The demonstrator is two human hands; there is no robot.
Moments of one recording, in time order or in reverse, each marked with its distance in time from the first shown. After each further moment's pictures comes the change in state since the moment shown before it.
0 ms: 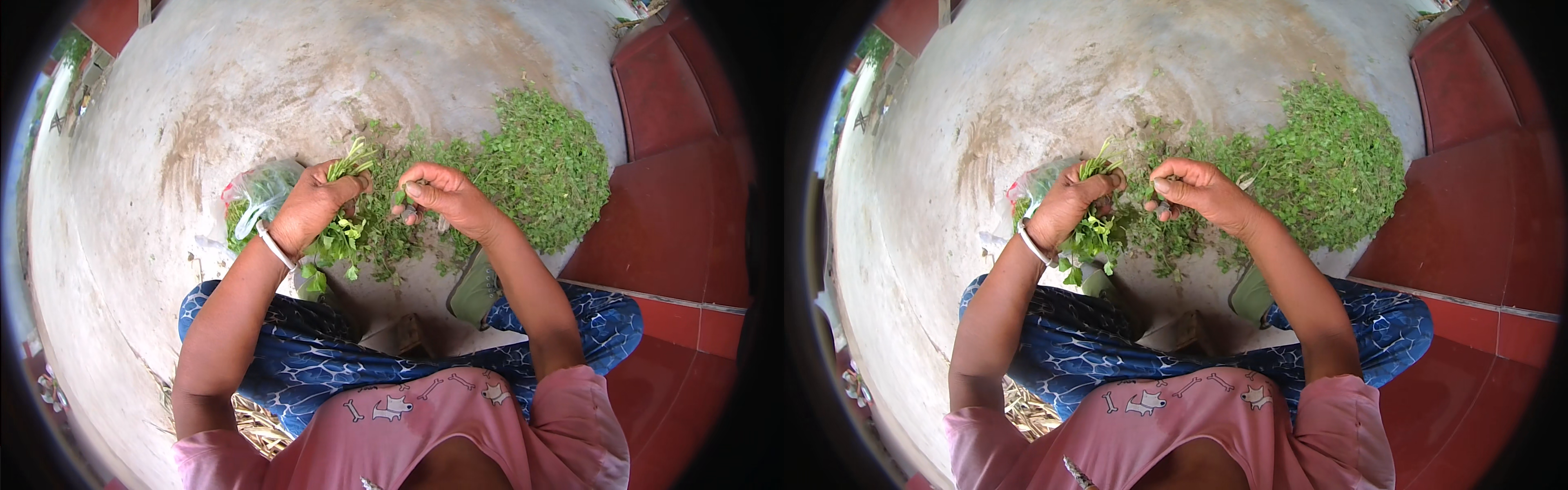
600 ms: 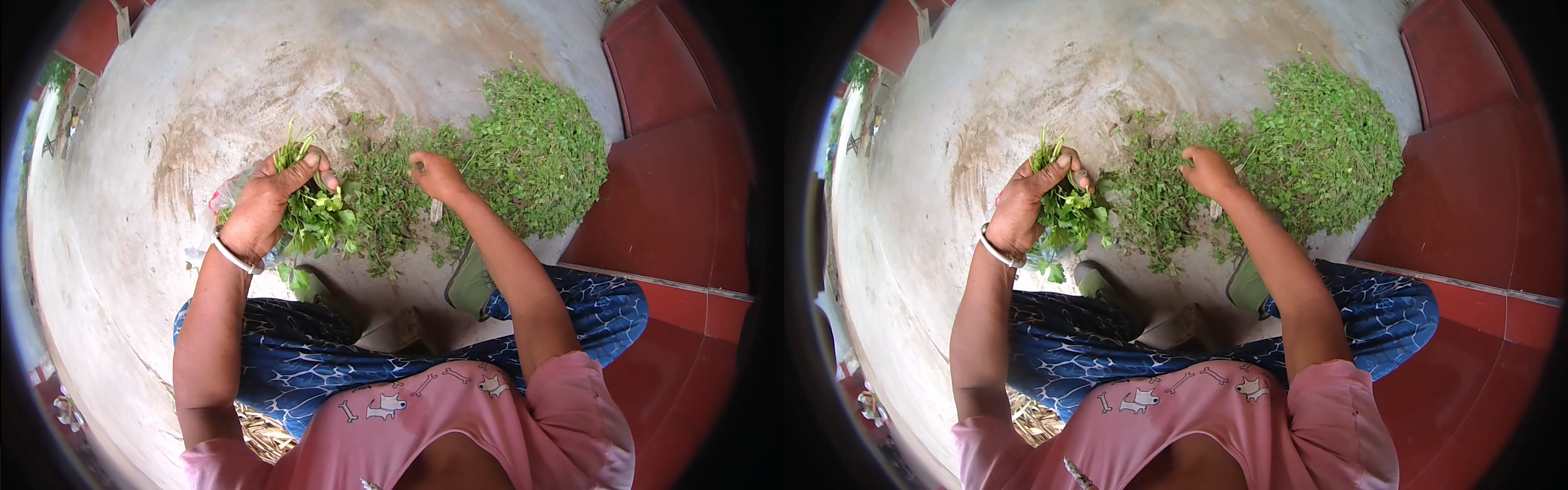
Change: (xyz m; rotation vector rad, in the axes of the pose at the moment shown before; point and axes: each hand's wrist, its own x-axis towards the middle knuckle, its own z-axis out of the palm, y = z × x) left_hand -0.004 0.012 -0.011 -0.269 -0.041 0.059; right_hand 0.036 0.103 -0.088 -1.012 0.473 0.189
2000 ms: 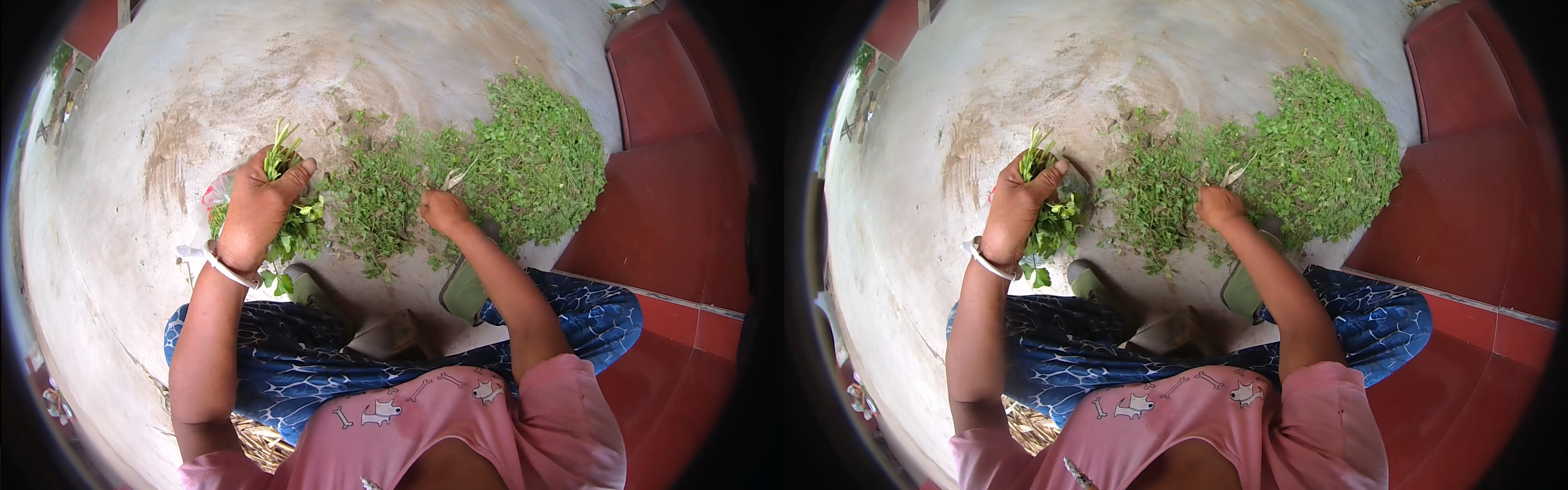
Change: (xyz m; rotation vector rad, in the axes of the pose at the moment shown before) left_hand -0.005 -0.004 0.000 0.307 0.316 0.116; right_hand -0.032 0.036 0.038 -0.309 -0.134 0.113
